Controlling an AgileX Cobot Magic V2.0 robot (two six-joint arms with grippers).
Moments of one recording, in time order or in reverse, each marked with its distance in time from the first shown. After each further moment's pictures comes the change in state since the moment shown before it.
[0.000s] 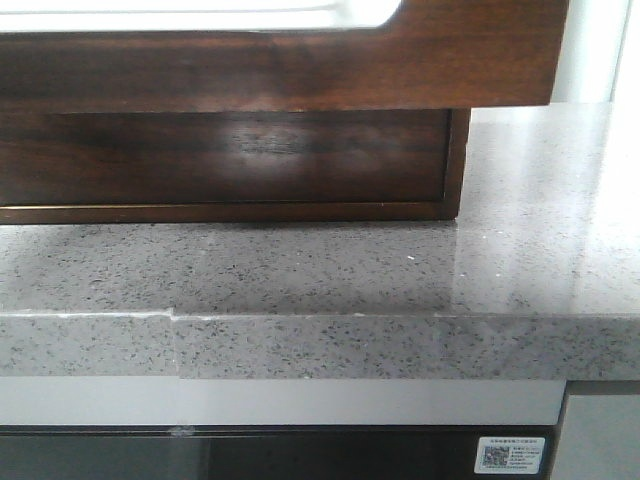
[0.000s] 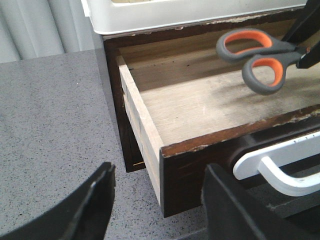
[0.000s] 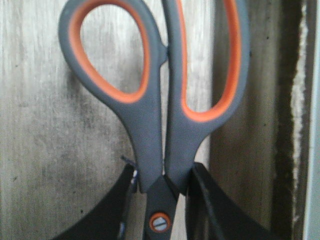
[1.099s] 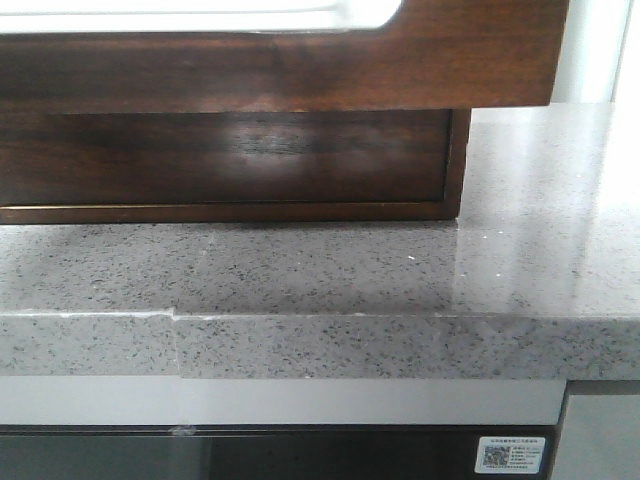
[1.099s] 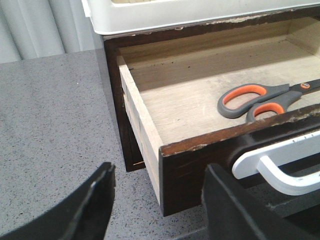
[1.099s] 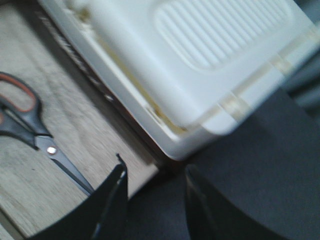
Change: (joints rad) left arm 0.000 0.000 0.000 0.000 0.000 0.000; right arm -0.195 -0.337 -0.016 -0.027 0.051 0.567
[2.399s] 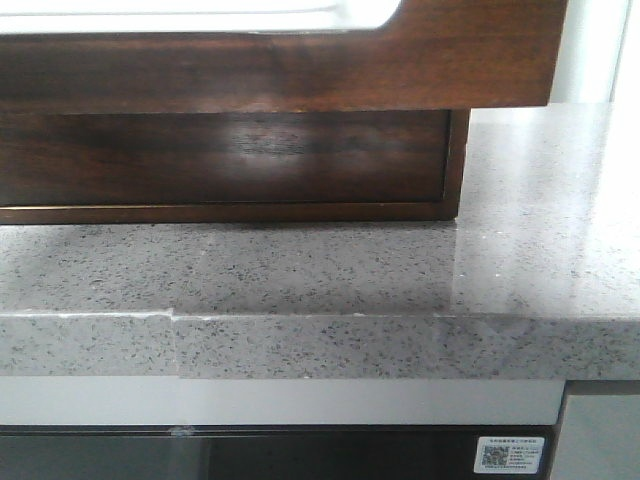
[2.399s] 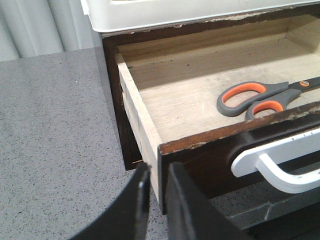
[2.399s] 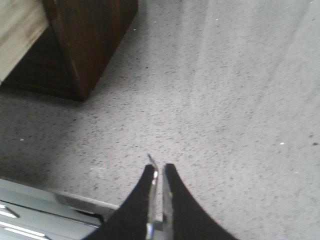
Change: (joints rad) left arm 0.000 0.000 0.000 0.001 0.008 0.000; right arm -0.362 -0.889 1.248 0.027 -0.526 0.369
